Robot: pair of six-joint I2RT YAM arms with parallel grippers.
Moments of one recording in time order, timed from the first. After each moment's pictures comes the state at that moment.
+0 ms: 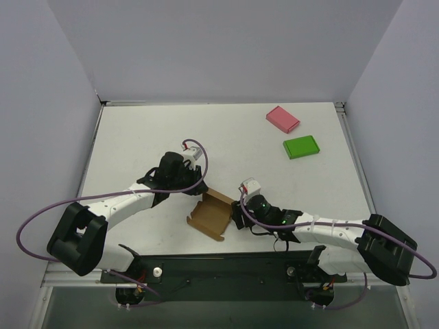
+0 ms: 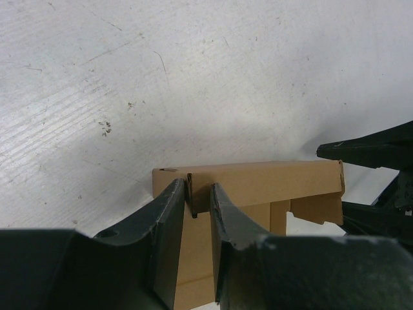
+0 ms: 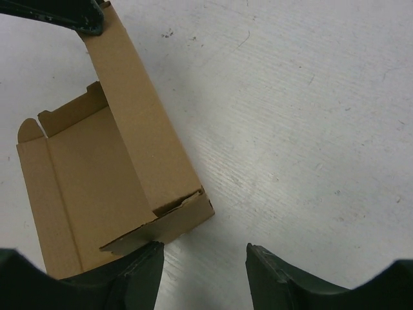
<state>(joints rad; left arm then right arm) -0.56 1.38 0.73 -0.03 0.29 -0.36 0.98 1.20 0.39 0.11 0.25 0.37</state>
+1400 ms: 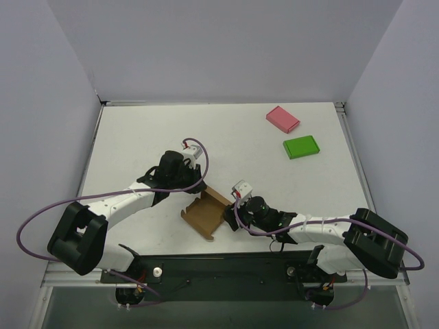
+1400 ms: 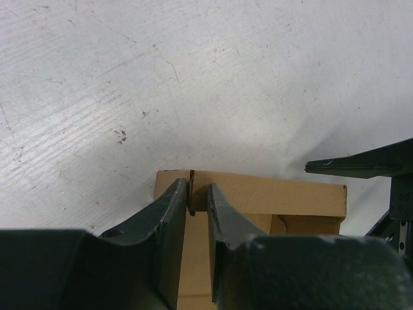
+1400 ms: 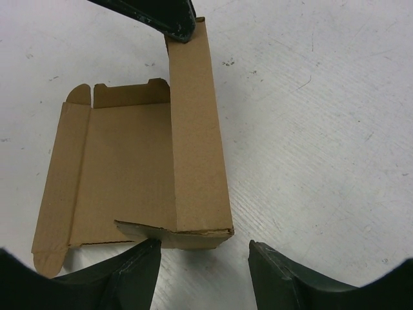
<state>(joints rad) -0.55 1.39 0.74 -0.03 0.26 -0.32 0.99 1.30 0.35 0.40 0.15 0.20</state>
